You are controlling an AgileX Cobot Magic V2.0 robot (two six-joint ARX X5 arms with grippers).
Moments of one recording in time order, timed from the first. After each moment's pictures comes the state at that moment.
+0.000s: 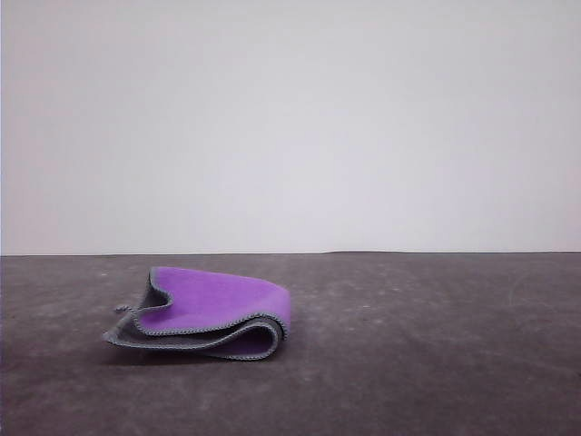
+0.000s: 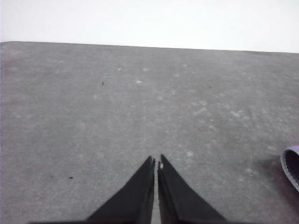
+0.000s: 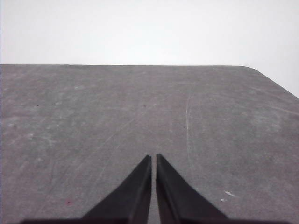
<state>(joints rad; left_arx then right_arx) -0.04 0.01 0.03 -0.17 0.02 -0.04 -0.07 0.00 0.02 -0.09 -0.03 0.03</state>
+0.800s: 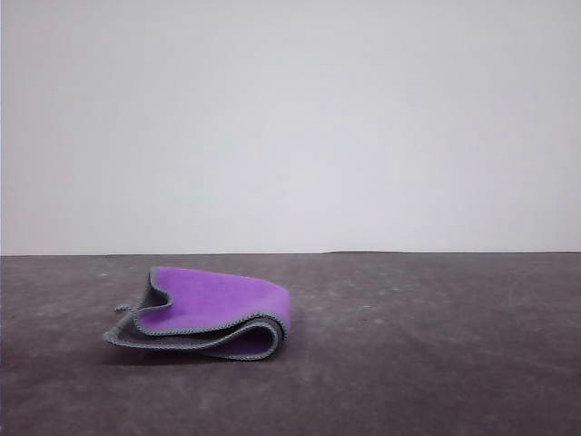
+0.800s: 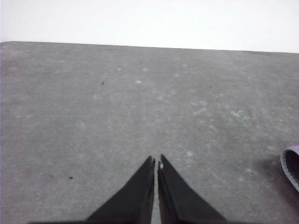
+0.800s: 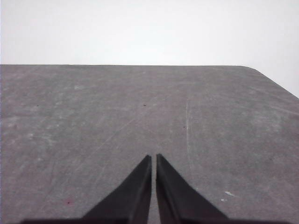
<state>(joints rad) -0.04 0.01 0.03 -0.17 0.02 -0.04 -0.07 0.00 0.02 -0.09 -0.03 0.03</state>
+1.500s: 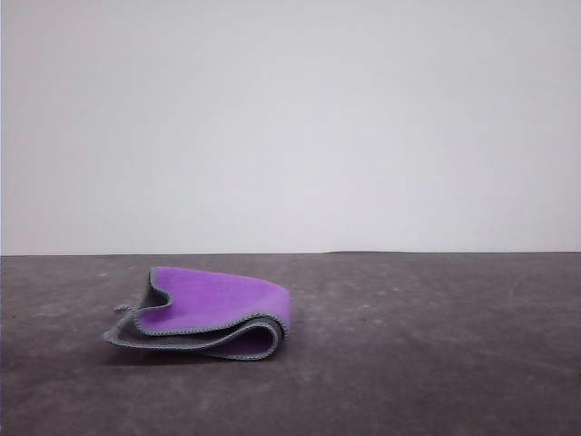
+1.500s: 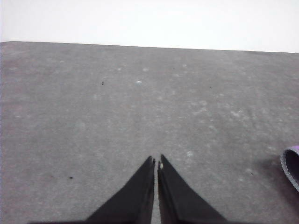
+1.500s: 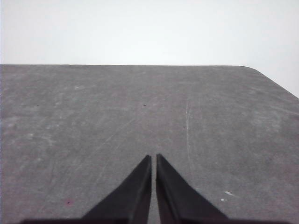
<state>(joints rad) -0.04 0.01 0.03 -0.17 0.02 -0.04 -0.07 0.00 0.02 -0.09 -0.03 0.03</state>
